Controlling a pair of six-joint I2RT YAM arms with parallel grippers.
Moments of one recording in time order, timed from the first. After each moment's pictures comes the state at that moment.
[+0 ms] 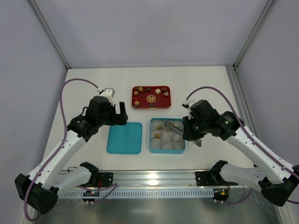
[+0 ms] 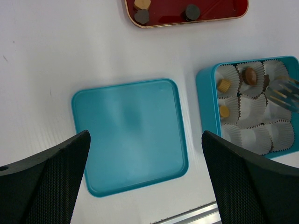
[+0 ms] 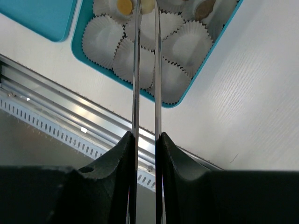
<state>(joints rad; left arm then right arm) -0.50 0.98 0.95 -0.65 -0.08 -0.37 0.68 1.02 1.12 -1.10 -0.06 0.36</state>
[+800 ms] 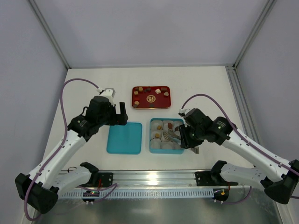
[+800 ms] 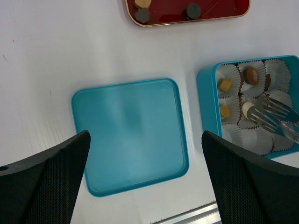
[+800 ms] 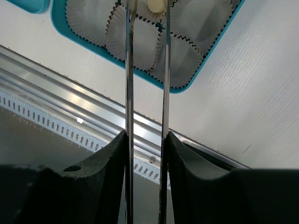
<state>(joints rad) -0.50 0.99 0.95 -0.65 -0.08 -0.37 0.81 1.00 0.99 -1.08 -0.03 0.46</state>
